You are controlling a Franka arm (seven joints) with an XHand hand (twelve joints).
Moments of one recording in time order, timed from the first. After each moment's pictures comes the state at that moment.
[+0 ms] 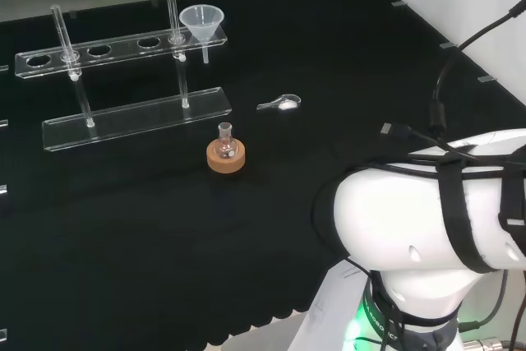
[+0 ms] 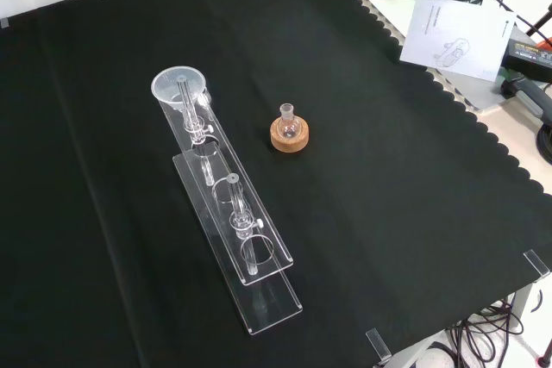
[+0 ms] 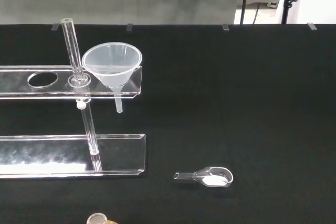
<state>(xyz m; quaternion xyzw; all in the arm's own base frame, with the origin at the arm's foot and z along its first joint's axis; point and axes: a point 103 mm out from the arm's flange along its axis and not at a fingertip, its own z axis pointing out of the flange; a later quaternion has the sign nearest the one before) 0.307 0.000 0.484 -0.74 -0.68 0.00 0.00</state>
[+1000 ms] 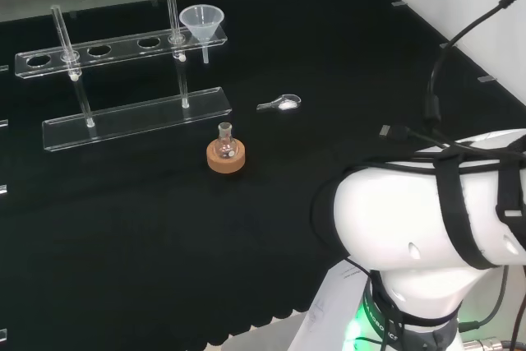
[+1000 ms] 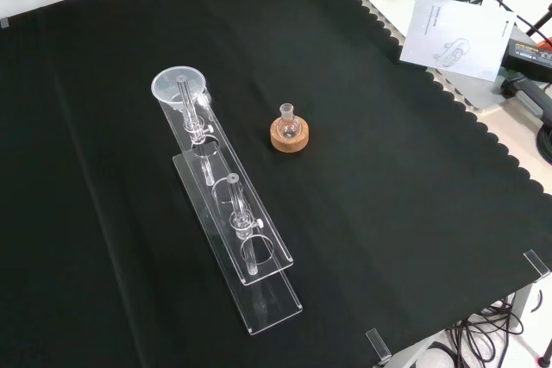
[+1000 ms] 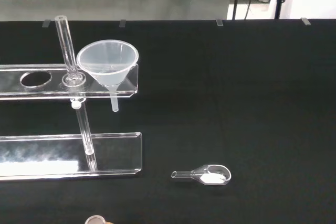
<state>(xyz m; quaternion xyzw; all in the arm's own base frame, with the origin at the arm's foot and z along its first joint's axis) 0.318 0.007 0.480 -0.75 -0.66 0.01 0.01</state>
